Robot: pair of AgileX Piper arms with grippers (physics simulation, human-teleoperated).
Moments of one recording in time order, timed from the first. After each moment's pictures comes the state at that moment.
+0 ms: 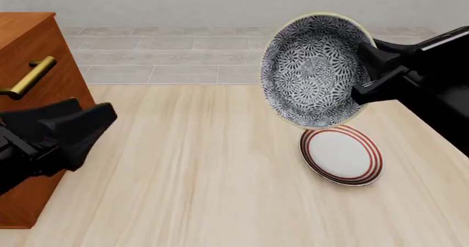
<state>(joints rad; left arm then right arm) -0.53 0.55 -0.59 0.21 -0.29 0.30 0.96 -0.72 -0.18 -0.20</state>
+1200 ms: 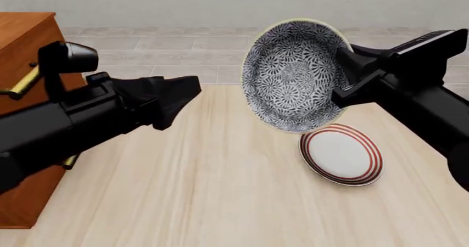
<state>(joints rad) -0.73 0.94 -0.80 0.09 -0.40 0.37 1.02 -0.72 -0.23 -0.17</state>
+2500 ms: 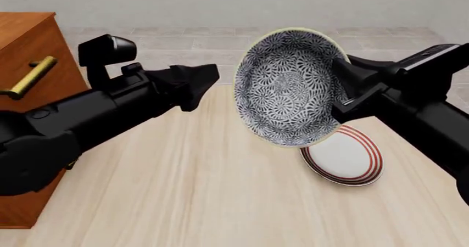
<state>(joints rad) -0.70 1.11 -0.83 -0.07 -0.42 0.43 0.96 -0.66 -0.22 -0.13</state>
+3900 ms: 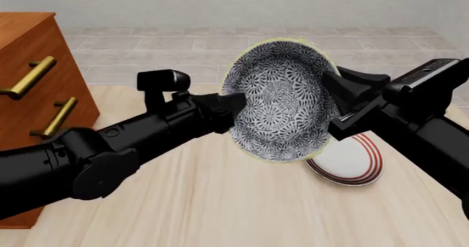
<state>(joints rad) -0.77 1.31 -0.80 -0.26 -0.44 0.51 0.90 -0.60 -0.24 -0.09</state>
